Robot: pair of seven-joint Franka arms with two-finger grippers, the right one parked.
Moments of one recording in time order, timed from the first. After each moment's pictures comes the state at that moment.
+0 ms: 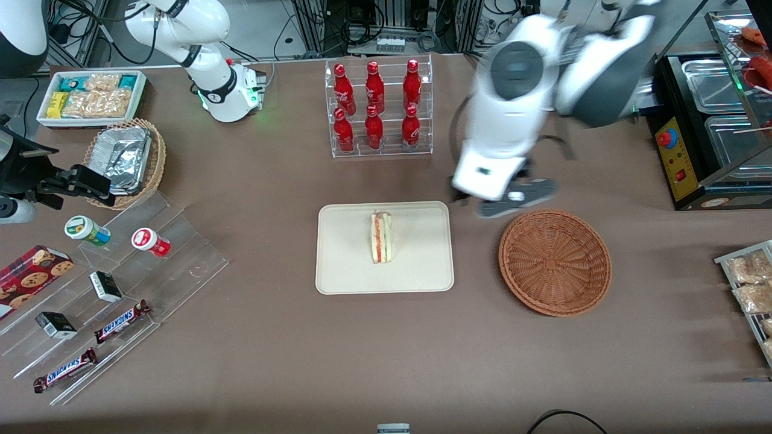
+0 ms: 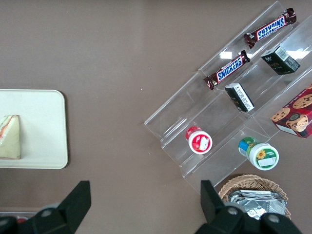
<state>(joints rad) -0.37 0.23 -0.16 -1.43 0.07 1.57 -0.80</state>
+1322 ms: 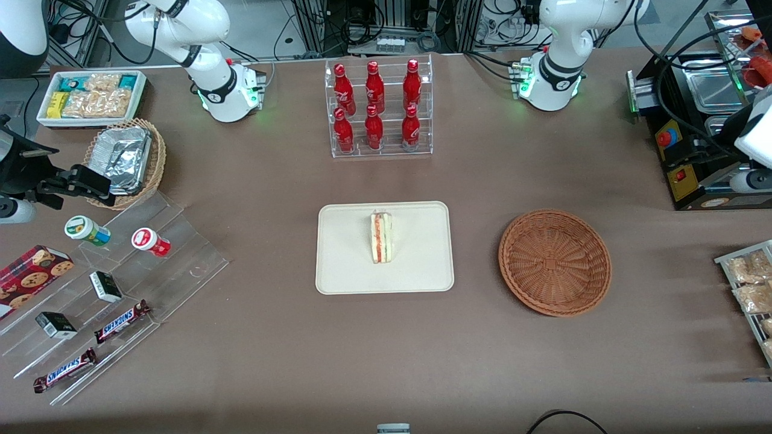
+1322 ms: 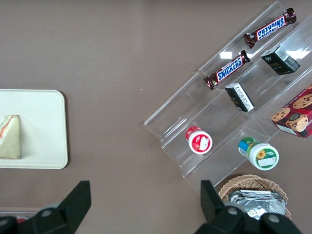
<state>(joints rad) 0.02 0.01 -0.02 -1.55 0.04 1.43 -0.04</state>
